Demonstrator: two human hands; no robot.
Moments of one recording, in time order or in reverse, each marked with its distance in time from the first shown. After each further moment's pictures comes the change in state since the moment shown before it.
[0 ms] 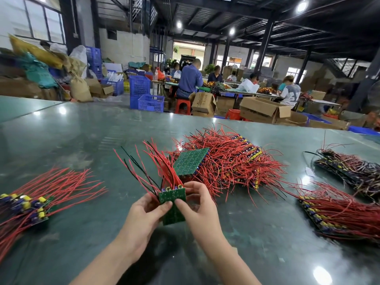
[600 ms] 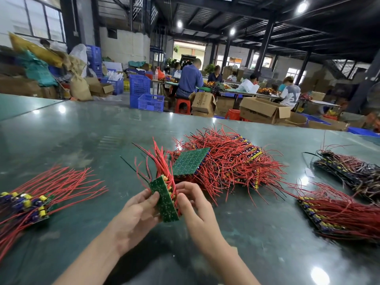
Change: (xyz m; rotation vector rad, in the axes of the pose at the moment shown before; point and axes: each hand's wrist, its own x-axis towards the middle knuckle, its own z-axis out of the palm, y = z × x) left_hand 0.004 0.019 -0.015 -0.243 -0.198 -0.181; right_hand -0.006 -0.008 0.001 0.063 -0.143 -0.123
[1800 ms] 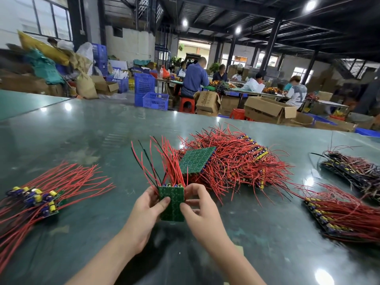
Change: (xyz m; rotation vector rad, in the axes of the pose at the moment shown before) left_hand 0.002 -0.014 -0.001 0.351 0.196 0.195; right_hand 0.002 0.007 0.004 -0.152 0.010 0.122
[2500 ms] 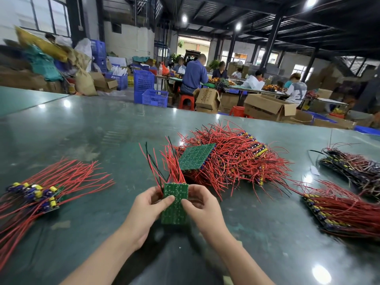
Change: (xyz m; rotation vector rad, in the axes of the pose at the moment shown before) left_hand 0.003 -0.008 -0.005 0.098 -0.002 0.004; right_hand 0.006 0.020 -0.001 0.163 0.037 0.093
